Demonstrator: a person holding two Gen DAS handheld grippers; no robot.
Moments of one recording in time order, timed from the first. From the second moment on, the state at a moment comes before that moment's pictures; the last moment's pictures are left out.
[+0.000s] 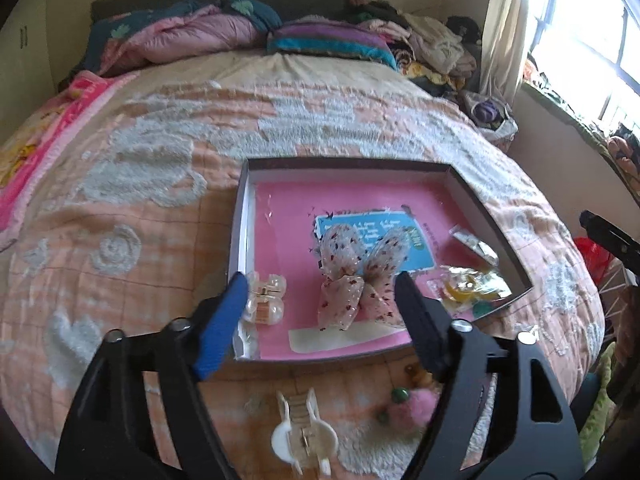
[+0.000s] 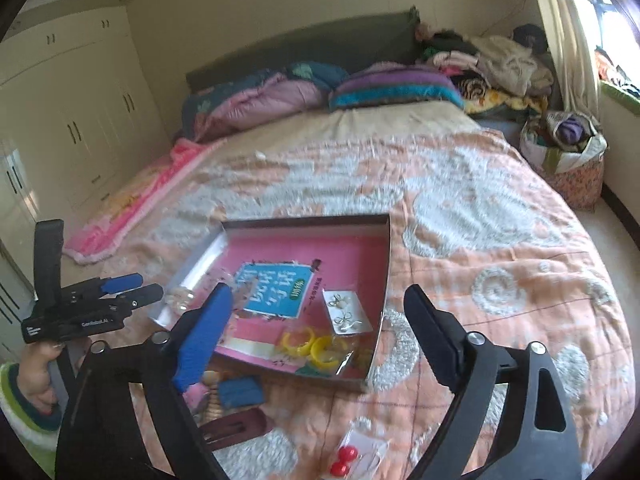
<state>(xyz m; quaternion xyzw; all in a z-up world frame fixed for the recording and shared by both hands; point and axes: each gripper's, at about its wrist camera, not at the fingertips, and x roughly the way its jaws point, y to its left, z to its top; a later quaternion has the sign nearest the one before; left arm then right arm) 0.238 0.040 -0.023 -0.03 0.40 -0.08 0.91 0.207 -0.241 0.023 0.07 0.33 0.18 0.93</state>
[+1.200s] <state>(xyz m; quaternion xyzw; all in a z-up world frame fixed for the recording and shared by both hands) 0.131 -0.020 0.010 0.00 0.37 -0.11 0.92 0.048 -0.264 0.069 0.07 0.26 0.20 0.94</state>
